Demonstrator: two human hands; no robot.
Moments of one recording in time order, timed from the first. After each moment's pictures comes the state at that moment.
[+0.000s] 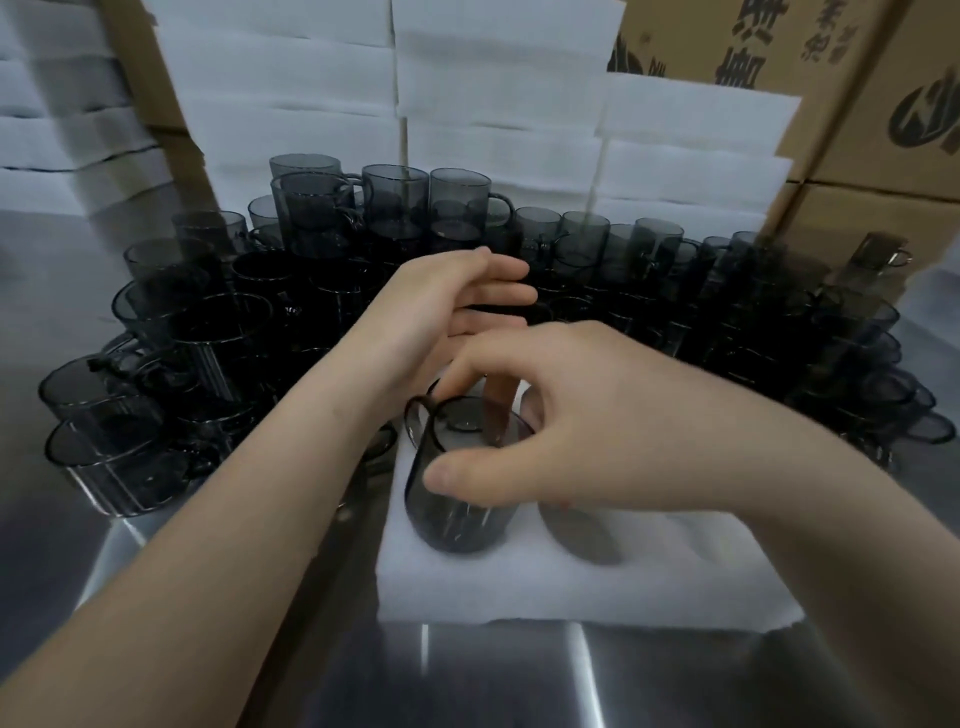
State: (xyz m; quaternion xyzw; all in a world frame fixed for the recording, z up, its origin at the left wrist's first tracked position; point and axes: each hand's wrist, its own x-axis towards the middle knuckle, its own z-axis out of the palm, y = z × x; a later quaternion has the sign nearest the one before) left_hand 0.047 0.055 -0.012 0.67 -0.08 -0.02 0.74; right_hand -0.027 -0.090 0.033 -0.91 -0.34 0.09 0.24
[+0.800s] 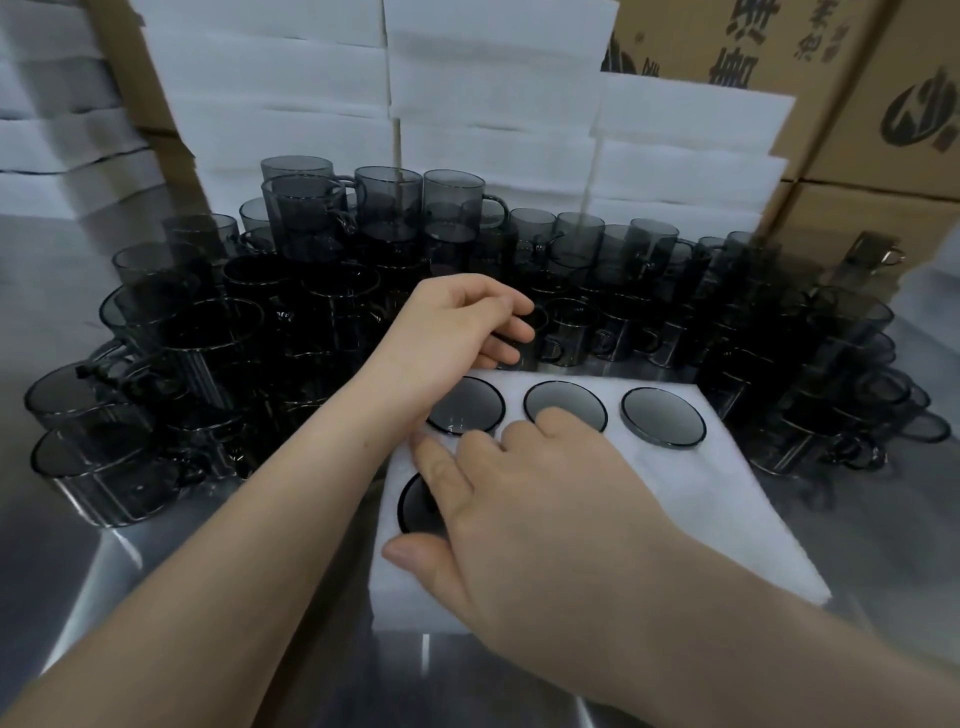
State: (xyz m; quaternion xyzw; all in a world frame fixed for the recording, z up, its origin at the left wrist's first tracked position) left_hand 0.039 0.041 -0.021 0.76 -0.08 0.05 0.64; right_hand -0.053 -0.064 -0.035 -0.94 -0.31 -0.13 -0.07
